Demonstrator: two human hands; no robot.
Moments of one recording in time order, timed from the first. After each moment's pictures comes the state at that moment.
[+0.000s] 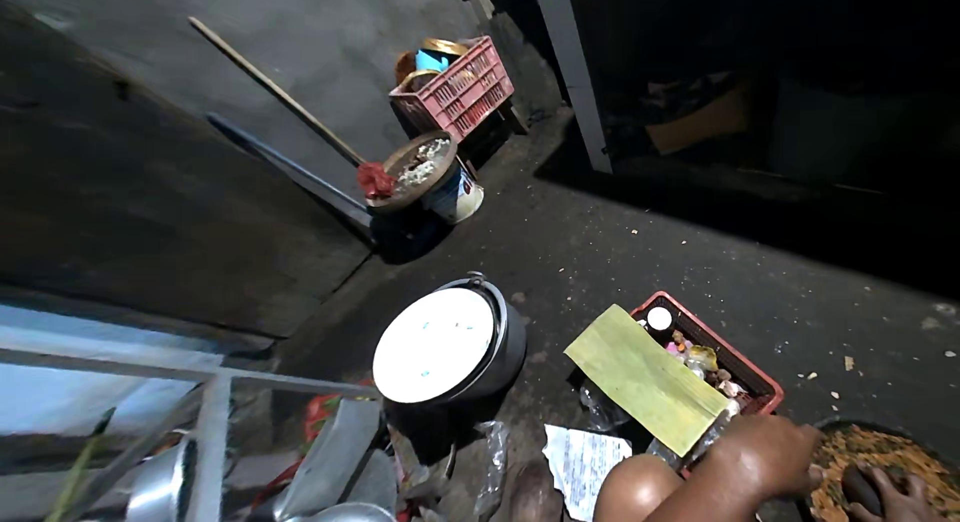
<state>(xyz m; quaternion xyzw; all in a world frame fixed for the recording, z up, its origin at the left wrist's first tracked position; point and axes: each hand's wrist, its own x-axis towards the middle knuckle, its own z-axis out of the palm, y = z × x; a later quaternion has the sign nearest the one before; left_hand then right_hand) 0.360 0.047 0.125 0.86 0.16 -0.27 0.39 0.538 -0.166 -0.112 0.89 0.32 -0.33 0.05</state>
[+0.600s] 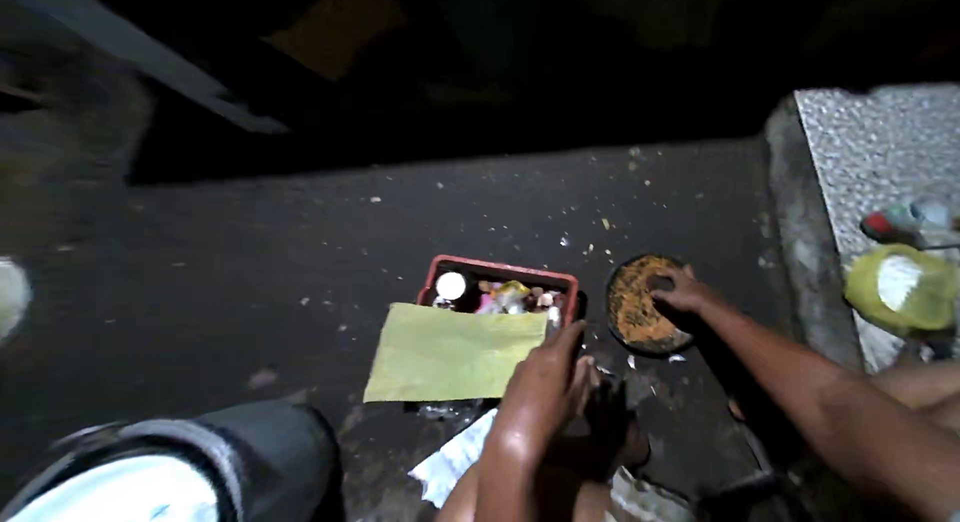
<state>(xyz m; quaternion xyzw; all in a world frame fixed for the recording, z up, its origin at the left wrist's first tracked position) 0.343 0.050 0.131 0.87 0.18 -0.25 0.38 0.573 -0.166 -0.059 0.90 0.11 -0.42 -0.08</state>
